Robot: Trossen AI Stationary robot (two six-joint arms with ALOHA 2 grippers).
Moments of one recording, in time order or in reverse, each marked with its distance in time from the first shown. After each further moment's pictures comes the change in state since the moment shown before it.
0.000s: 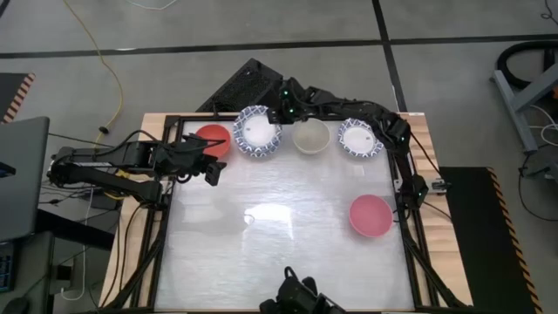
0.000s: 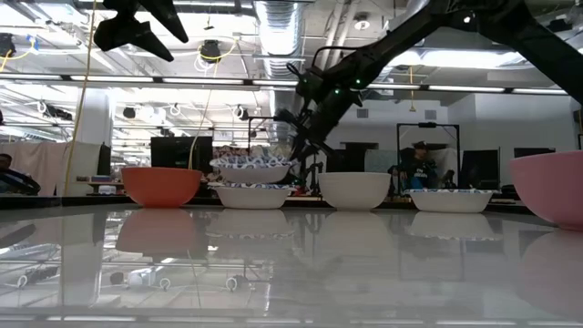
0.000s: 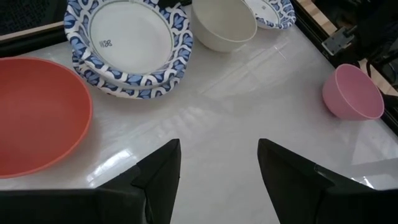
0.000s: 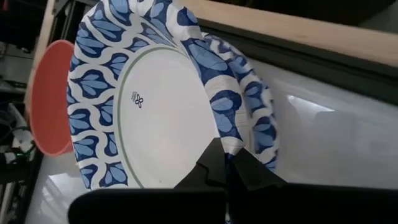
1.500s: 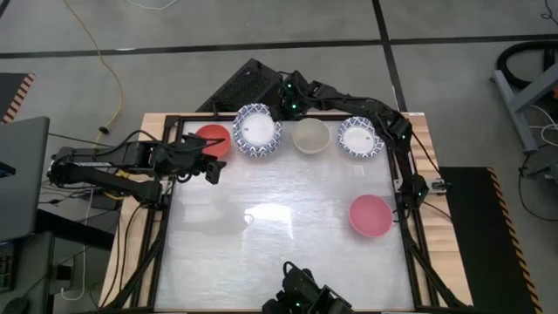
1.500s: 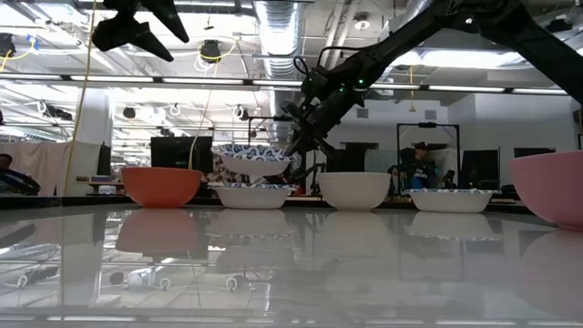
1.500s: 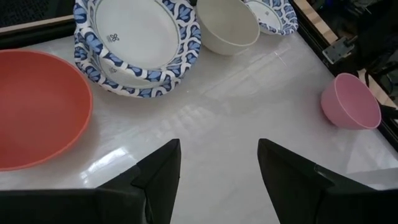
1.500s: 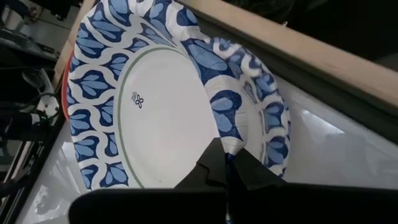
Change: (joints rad) left arm 0.000 0.000 0.000 0.002 -0.010 -0.047; right arm -0.046 0.003 0.025 0.016 -0.135 -0.186
